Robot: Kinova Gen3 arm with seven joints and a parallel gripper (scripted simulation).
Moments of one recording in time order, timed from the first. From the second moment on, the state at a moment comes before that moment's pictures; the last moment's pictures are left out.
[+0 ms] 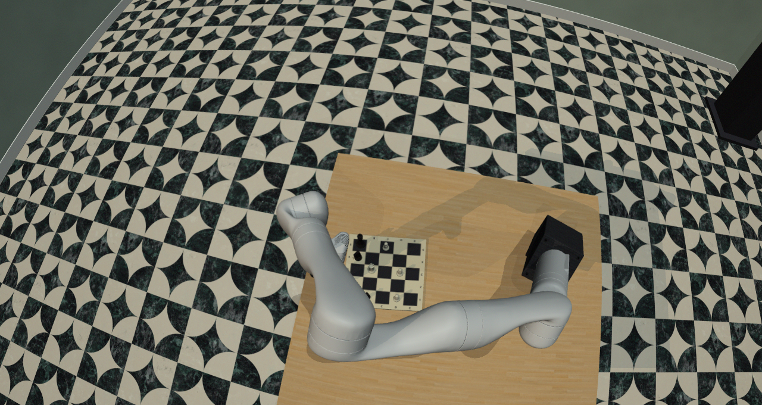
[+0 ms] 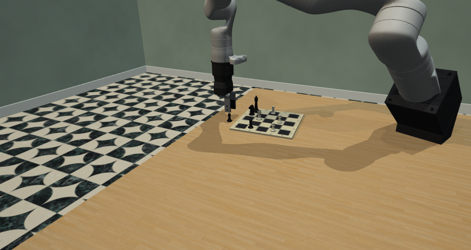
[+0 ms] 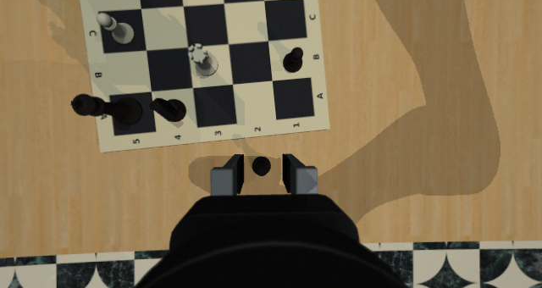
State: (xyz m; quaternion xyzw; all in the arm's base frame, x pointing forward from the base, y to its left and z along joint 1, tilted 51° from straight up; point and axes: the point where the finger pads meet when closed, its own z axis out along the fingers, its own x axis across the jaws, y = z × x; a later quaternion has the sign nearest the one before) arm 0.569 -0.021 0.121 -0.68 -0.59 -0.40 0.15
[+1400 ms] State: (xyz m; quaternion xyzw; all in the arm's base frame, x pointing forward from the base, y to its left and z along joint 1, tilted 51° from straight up) arm 0.554 -0.057 0.154 -0.68 -0.59 -0.40 0.15
